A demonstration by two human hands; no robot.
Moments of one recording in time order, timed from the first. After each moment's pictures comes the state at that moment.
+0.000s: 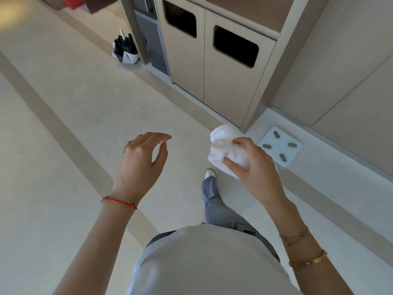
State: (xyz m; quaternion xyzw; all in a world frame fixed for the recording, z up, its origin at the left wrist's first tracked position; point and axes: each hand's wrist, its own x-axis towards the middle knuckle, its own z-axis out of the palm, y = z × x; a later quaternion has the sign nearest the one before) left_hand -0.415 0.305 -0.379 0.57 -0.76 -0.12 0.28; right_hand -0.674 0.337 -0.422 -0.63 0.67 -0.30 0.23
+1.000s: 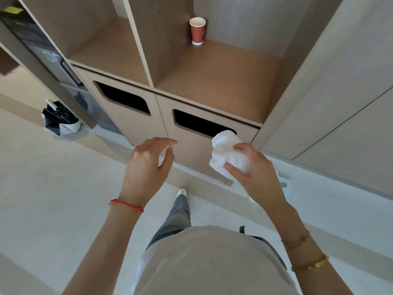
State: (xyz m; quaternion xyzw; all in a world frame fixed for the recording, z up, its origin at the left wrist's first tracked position) left_hand -0.561 -0.249 -0.376 0.42 -0.85 -0.19 0.26; right_hand -0.790 -0.136 -0.413 -0.51 0.78 -0.32 0.18
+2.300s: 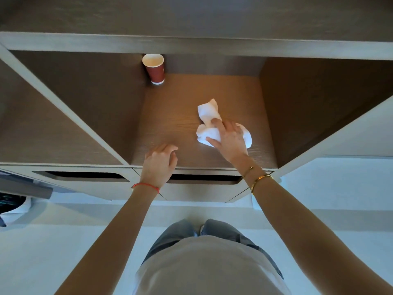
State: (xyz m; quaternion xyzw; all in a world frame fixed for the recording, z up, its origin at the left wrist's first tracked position) left_hand -0.708 -0.576 -0.483 0.31 -0.92 -0.21 0.10; right_hand -0.912 -0.459 -0.494 -0.46 0.88 -0.13 0.01
